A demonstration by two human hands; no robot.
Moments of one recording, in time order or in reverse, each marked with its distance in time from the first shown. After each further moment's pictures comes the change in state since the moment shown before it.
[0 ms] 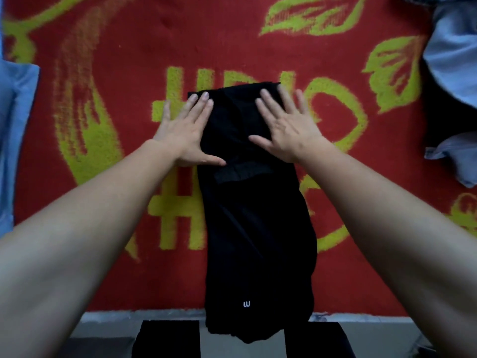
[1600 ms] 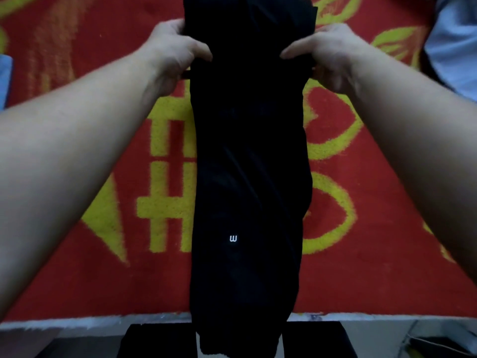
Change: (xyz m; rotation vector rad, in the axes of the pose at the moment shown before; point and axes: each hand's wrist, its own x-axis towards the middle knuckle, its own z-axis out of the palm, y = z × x) left_hand 0.049 0.006 -0.100 -1.564 0.233 -0.219; right_hand 0.019 0.060 -0.100 1.545 0.091 0.436
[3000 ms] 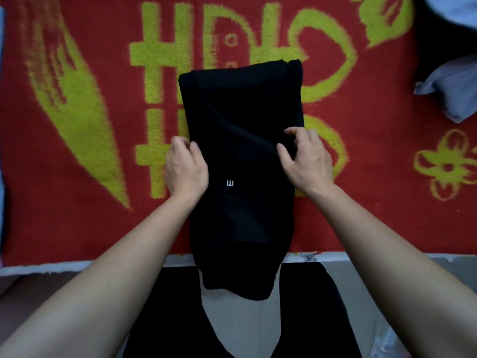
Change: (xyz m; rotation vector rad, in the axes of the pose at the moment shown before) left_hand -0.199 -0.196 0.052 0.688 0.480 0.015; right_hand -0.167 0.228 0.047 -0.822 0.338 -0.249
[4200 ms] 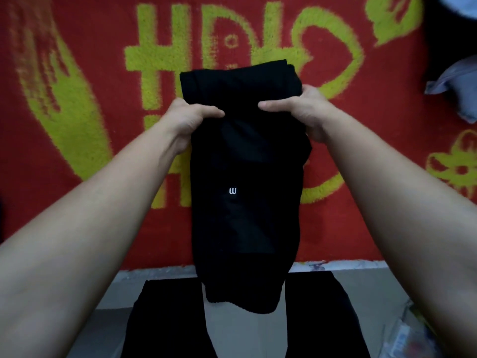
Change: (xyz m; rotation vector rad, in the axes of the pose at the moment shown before) left_hand 0.105 0.047 -0.007 -0.695 -0.561 -0.390; right_hand 0.114 -0.025 -0.026 0.847 -0.471 0.500
